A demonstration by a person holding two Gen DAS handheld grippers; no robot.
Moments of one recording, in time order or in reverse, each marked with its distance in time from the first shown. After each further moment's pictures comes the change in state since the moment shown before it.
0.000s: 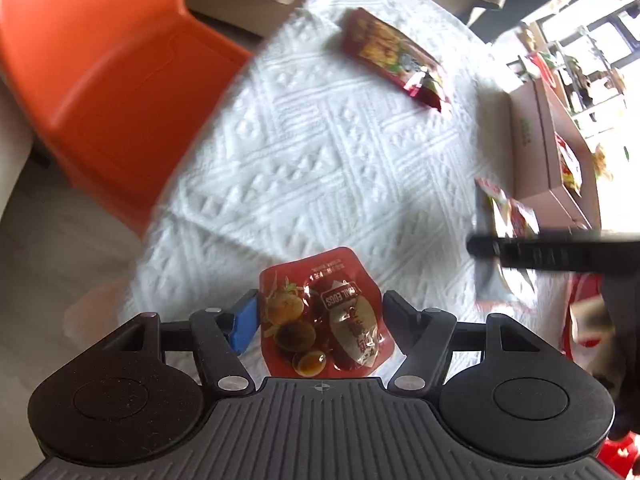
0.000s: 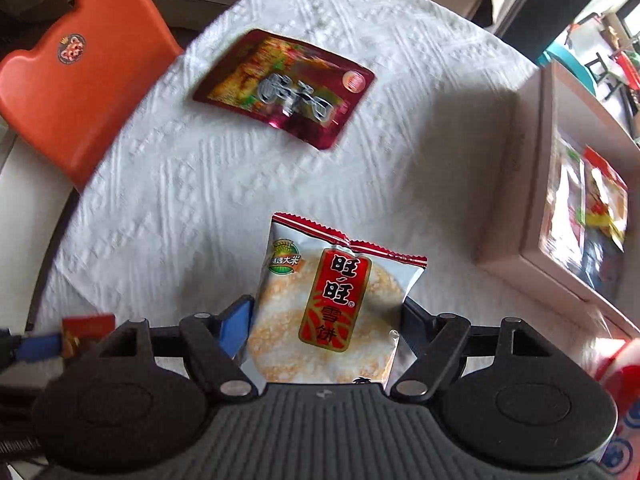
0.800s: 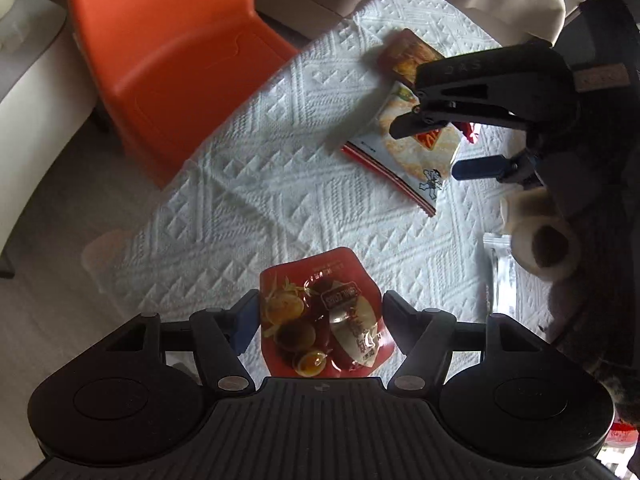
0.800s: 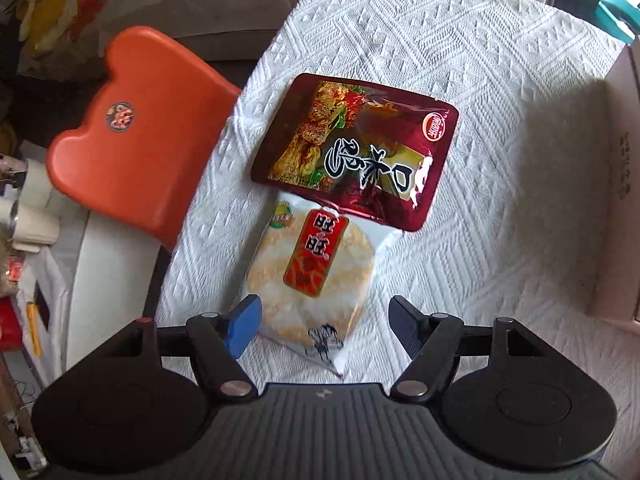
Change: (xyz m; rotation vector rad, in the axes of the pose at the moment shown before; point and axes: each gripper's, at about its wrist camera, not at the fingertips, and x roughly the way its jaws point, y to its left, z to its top) left arm -0.014 -0.020 -0.023 -0.203 -0.064 0.158; right arm 0.027 -0.001 0.067 0.136 0.004 0.337
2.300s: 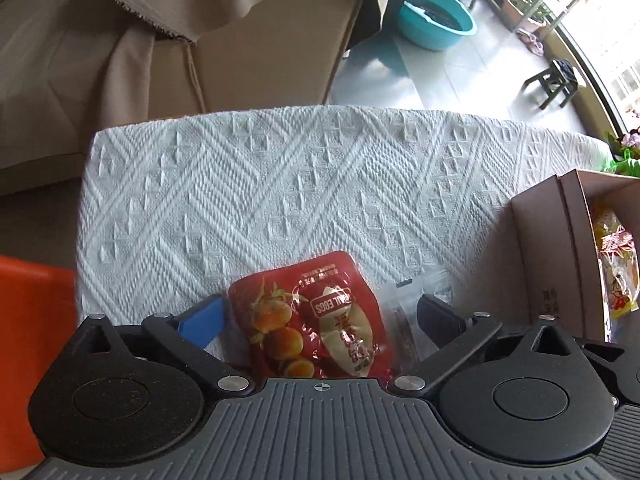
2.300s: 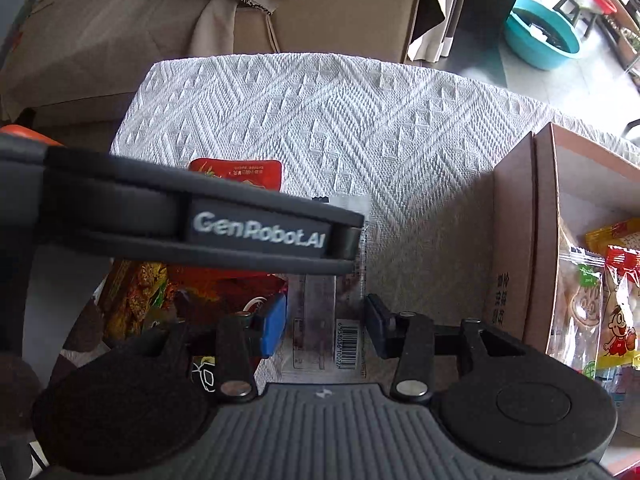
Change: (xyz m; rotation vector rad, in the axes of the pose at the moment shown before) left arm 0.145 -0.230 0.242 0.703 0.089 -0.029; right arm -0.006 -0.089 0.081 0.117 -0.081 -0.221
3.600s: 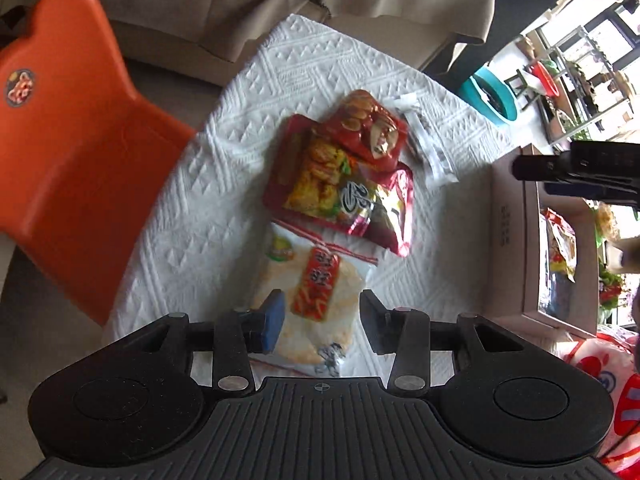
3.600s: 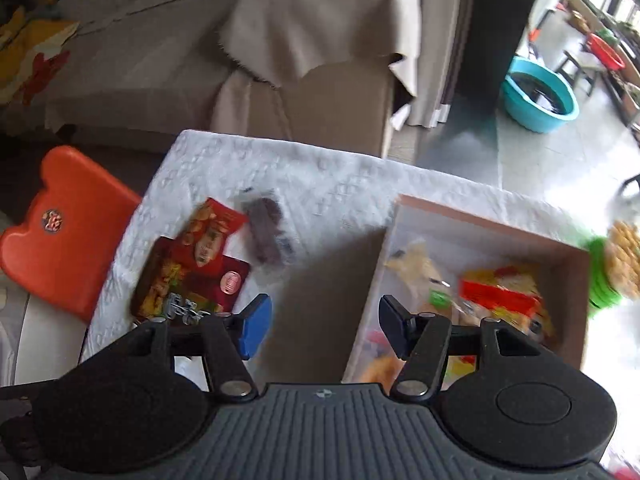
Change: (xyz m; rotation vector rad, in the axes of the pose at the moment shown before) left arm -0.106 0.034 -0.185 -0.443 -0.125 -0.064; right arm -0.098 -0.059 -0.015 -0.124 -0.158 0.070
